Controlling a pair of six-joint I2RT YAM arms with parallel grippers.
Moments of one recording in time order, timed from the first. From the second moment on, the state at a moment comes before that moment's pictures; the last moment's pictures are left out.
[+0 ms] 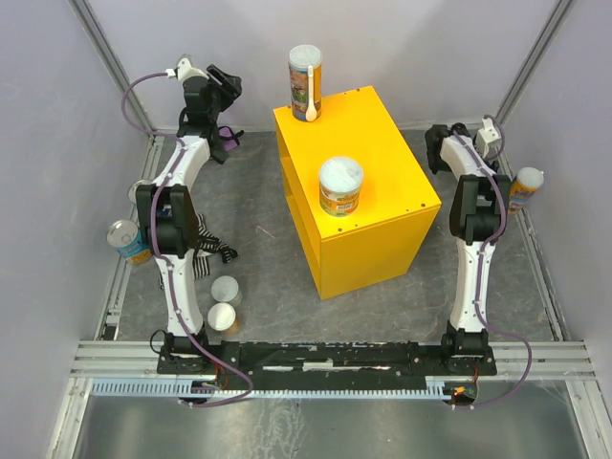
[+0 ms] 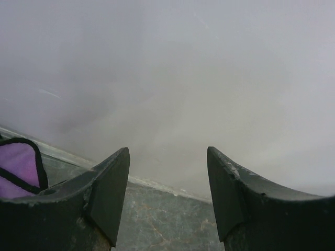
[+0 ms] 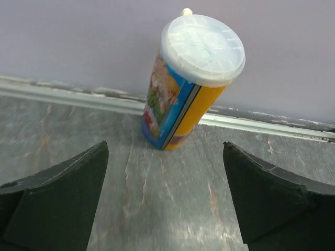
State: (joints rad) left arm -0.05 2.21 1.95 0.20 0.00 -0.69; right arm -0.03 2.45 2.10 -1.25 1.43 1.40
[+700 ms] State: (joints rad) left arm -0.10 2.17 1.95 0.31 -0.31 -0.71; right arm 0.05 2.07 1.76 -0.22 1.23 0.24
